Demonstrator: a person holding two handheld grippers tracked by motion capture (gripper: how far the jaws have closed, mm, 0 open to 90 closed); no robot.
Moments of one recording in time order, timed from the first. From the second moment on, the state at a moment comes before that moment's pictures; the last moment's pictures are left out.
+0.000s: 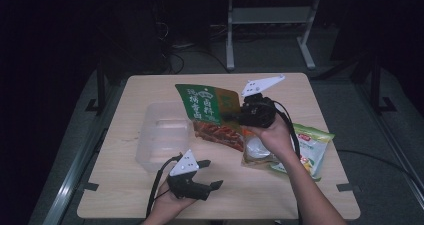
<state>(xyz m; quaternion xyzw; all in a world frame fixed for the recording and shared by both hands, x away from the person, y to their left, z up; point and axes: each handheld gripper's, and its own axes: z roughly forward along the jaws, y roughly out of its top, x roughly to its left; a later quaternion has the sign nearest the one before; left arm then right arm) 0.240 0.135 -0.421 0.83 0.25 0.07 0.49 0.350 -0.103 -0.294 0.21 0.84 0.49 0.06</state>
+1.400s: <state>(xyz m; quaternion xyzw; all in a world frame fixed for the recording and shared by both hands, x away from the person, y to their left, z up) 0.240 0.141 -0.422 0.83 0.25 0.08 0.50 0.426 0.005 -0.283 0.20 0.83 0.52 0.05</state>
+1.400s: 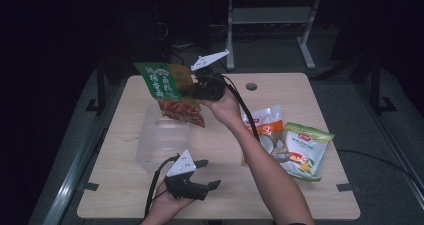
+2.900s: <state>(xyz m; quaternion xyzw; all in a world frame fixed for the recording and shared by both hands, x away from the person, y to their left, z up) 0.239 0.142 -0.423 0.83 0.24 0.08 0.50 0.459 0.056 -0.342 0.24 0.81 0.54 0.01</state>
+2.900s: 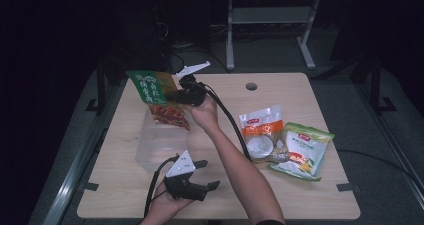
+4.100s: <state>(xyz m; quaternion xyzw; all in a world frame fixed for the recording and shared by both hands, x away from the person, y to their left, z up) 0.238 0.140 -0.425 0.83 0.25 0.08 0.50 0.471 0.036 -0.366 0.28 0.81 0.51 0.02</state>
